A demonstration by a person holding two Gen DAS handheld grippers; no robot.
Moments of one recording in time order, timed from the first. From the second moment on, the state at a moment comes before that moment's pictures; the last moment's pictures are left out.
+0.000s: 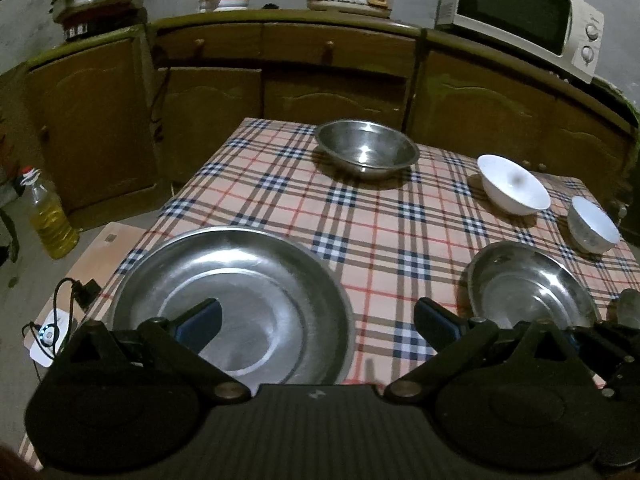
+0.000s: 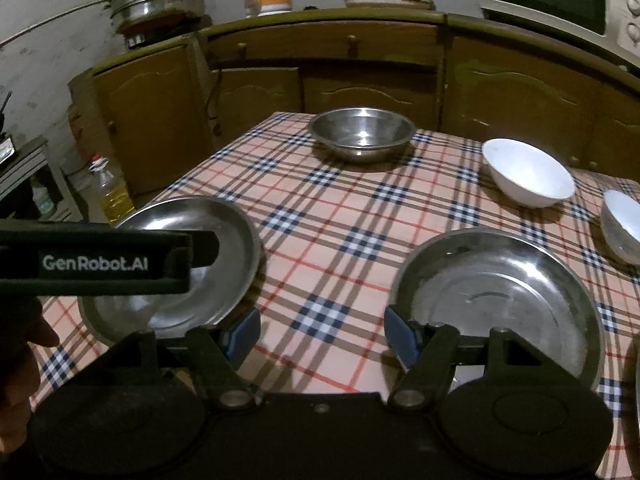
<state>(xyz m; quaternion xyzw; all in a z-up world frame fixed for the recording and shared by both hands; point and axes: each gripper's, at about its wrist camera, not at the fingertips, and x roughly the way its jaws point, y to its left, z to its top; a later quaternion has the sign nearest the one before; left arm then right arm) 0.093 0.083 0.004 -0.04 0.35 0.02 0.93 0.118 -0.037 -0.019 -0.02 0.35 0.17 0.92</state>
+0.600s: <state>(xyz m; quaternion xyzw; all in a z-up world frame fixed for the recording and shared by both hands) 0.088 0.120 -0.008 -0.07 0.36 0.05 0.93 0.124 0.005 -0.027 -0.05 0.36 0.22 0.91</state>
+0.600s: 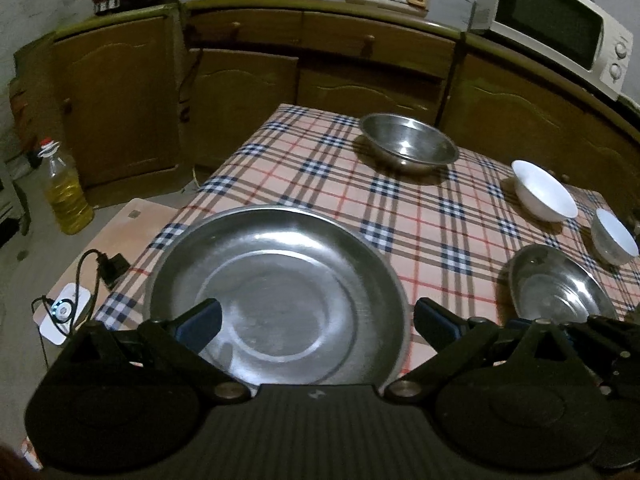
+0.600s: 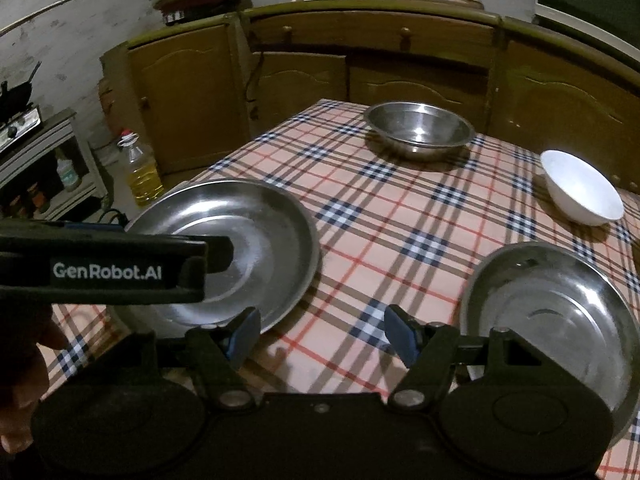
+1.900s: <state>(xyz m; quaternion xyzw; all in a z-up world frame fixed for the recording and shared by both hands) 0.109 0.217 -0.052 -0.07 0.38 0.17 0.91 0.186 0.043 -0.073 -0.03 0.41 0.23 0.88</state>
